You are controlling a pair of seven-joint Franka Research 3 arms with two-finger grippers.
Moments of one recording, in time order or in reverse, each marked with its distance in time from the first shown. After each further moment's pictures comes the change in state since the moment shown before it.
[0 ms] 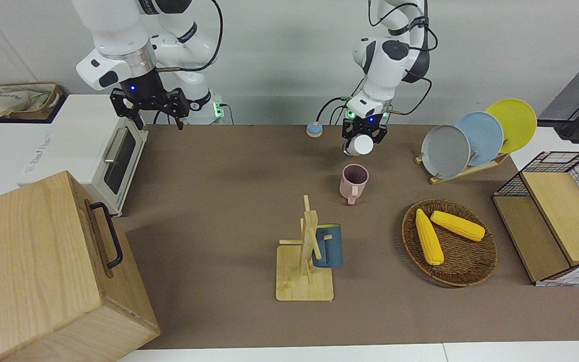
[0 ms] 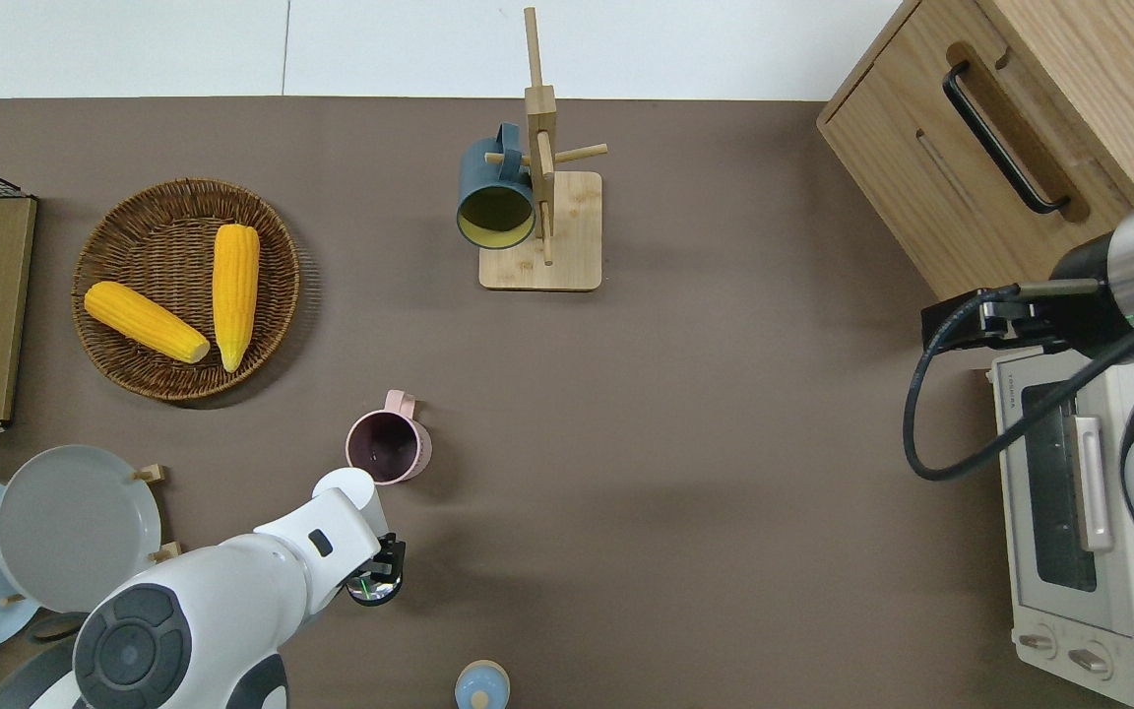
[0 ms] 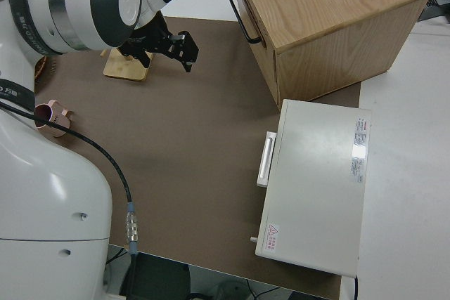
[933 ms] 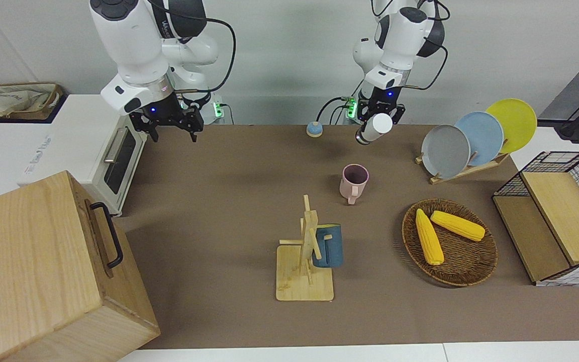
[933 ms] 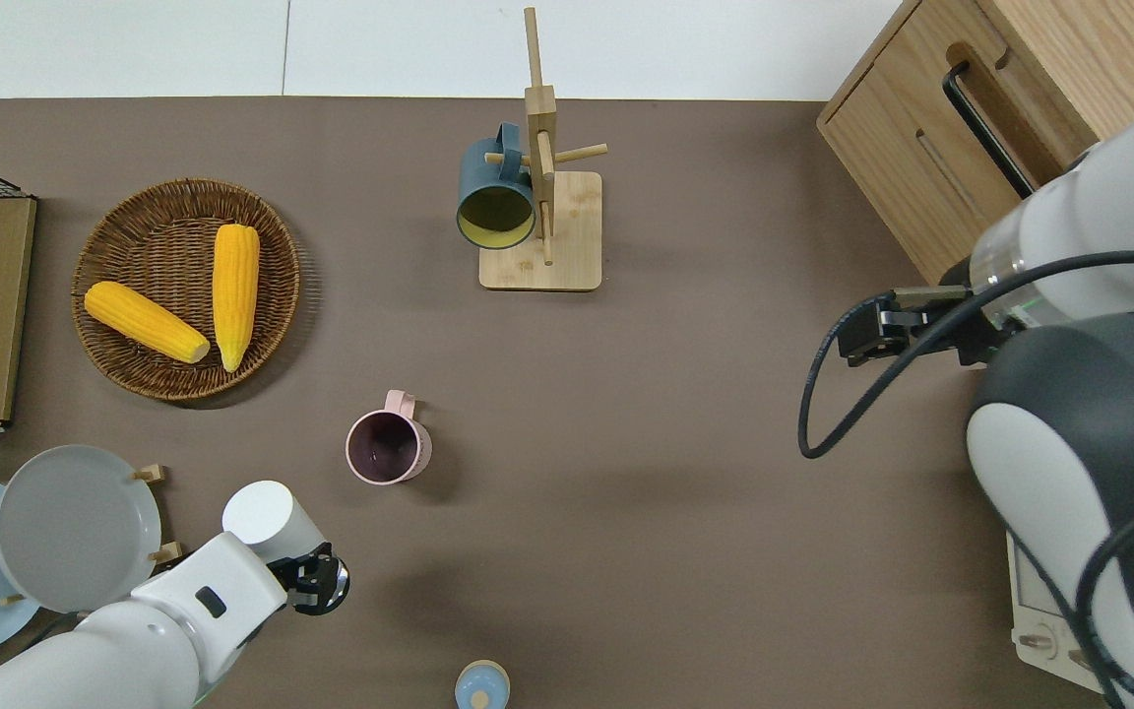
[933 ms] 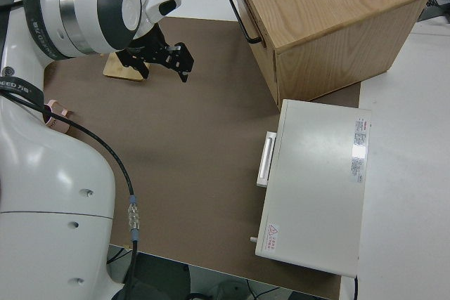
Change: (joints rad) left arm 0.006 -0.226 0.072 -0.046 0.012 -0.053 0.001; right arm 0.035 0.035 -0.006 -0.050 -0.010 0.010 0.017
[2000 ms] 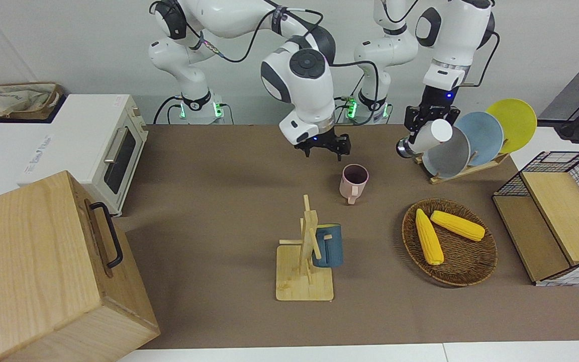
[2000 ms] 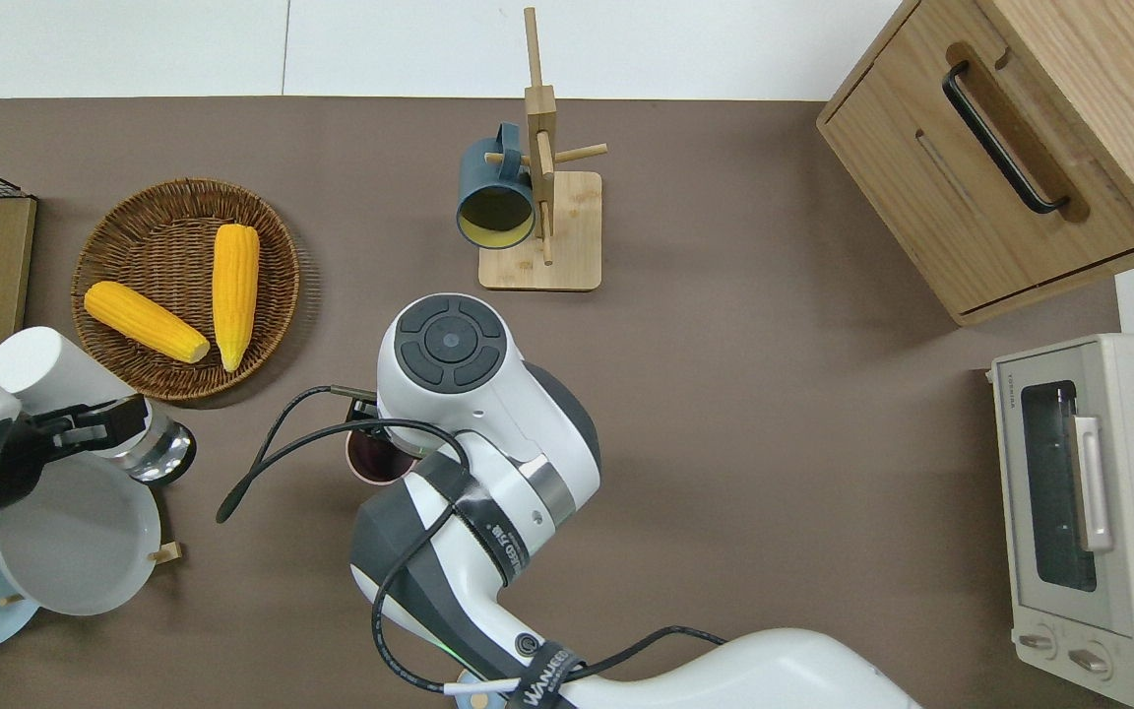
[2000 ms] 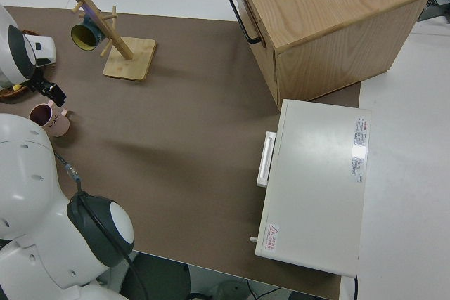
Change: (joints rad) left arm 0.251 0.215 0.004 0.337 0.067 -0.046 0.000; right arm 0.490 0.330 0.004 0.167 0.165 0.277 0.774
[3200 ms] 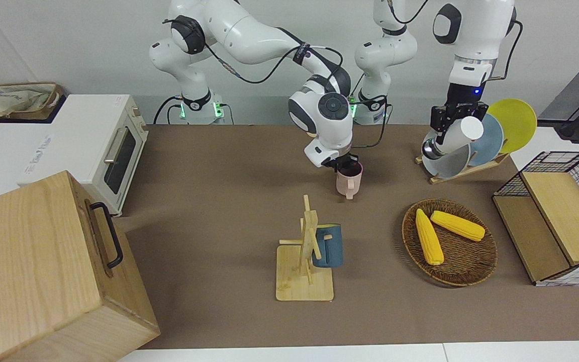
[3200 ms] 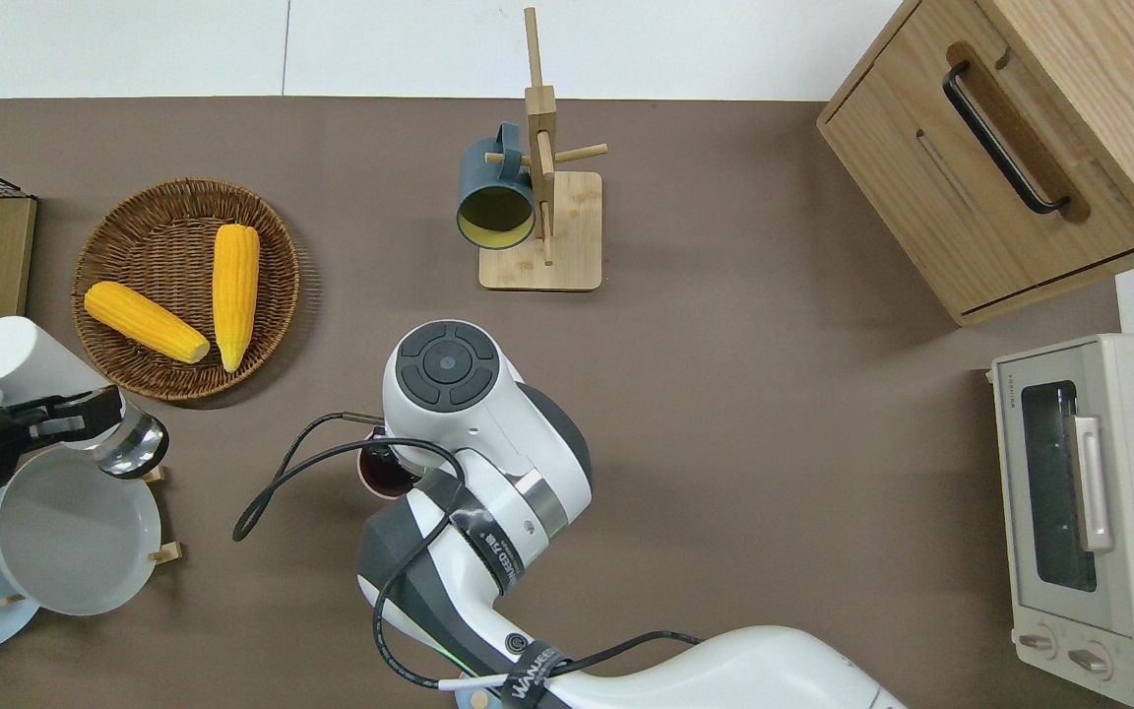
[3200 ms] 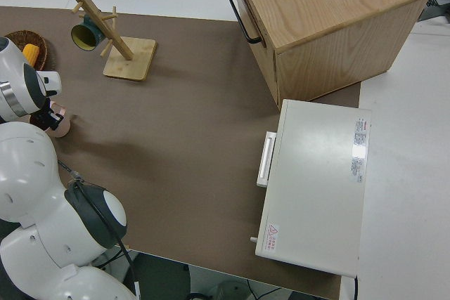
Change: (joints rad) left arm 0.109 0.047 -0.005 0.095 0.093 -0.002 0.001; right arm 0.125 0.176 0.026 -0.093 0.015 0.234 0.002
